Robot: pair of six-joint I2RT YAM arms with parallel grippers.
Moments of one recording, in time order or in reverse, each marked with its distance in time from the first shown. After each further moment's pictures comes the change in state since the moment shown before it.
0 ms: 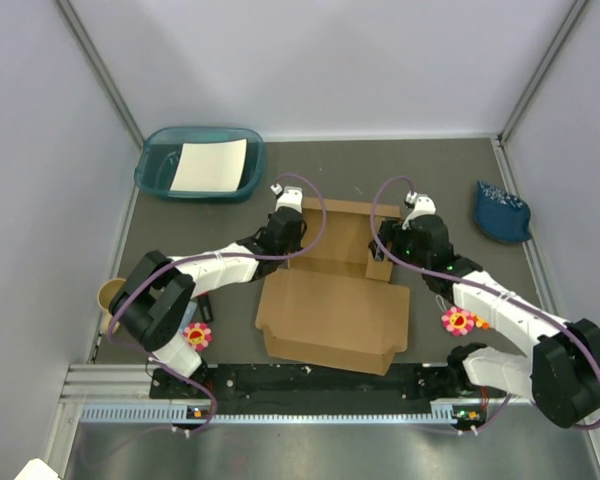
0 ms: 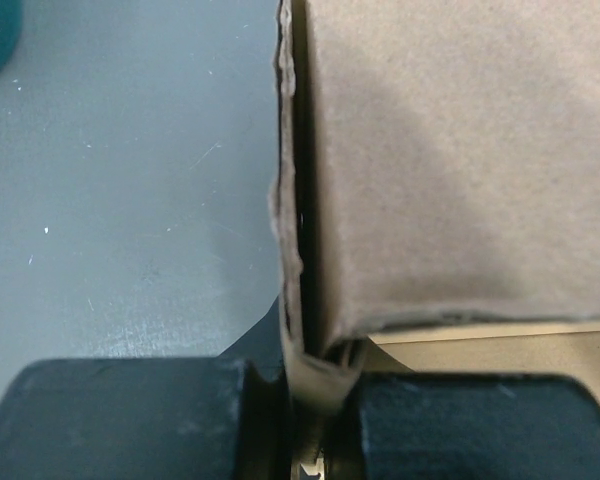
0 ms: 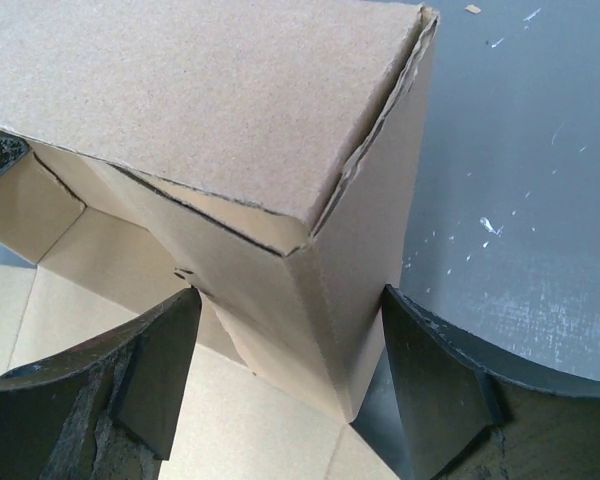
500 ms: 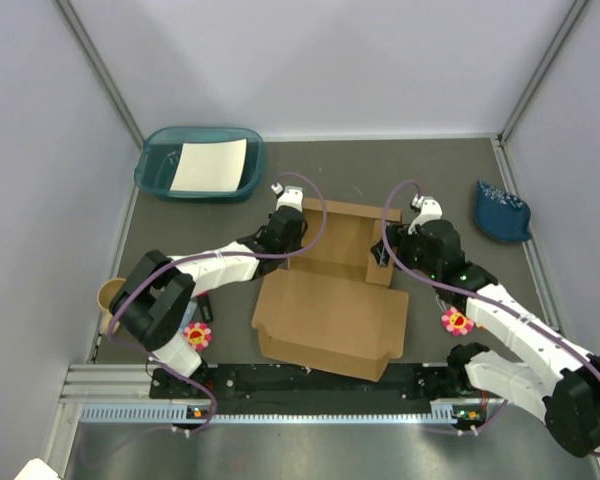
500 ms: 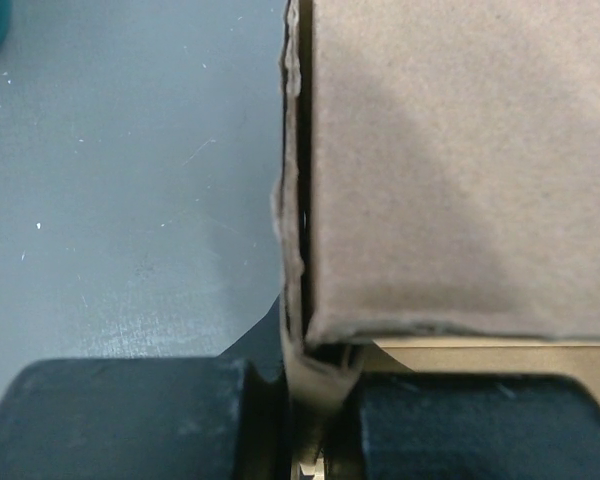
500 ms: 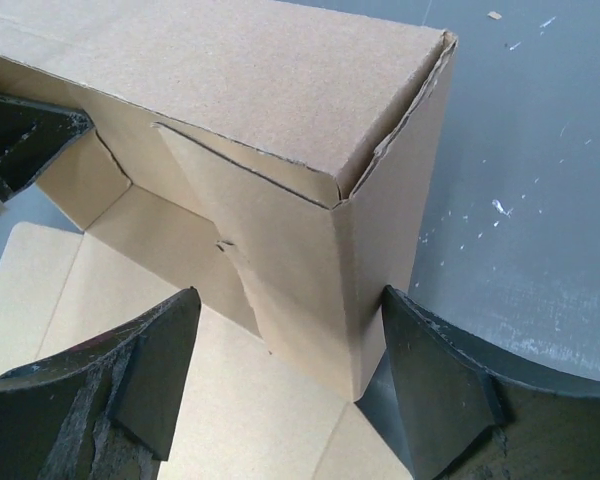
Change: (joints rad) left arm 0.001 0.003 0.015 -0.029 0.008 -0.013; right arm 0.016 -0.161 0.000 -0.129 -0.029 -0.010
